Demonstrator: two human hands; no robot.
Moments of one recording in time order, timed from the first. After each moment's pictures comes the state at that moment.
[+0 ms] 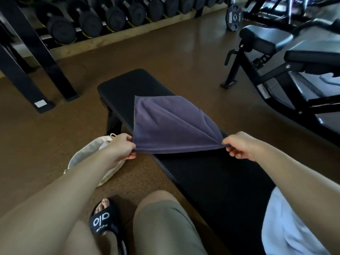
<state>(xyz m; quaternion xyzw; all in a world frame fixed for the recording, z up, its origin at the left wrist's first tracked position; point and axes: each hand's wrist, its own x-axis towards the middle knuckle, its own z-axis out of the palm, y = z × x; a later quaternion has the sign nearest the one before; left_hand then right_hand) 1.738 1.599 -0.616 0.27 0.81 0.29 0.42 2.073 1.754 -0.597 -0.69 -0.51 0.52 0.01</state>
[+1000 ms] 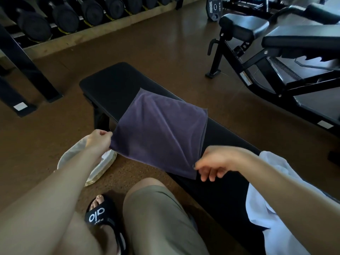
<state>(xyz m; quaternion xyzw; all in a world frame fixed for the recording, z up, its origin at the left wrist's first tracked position) 1.715 1.586 -0.643 0.21 0.86 0.36 0.30 2.064 1.660 -0.583 -0.57 -0.58 0.54 -0.23</state>
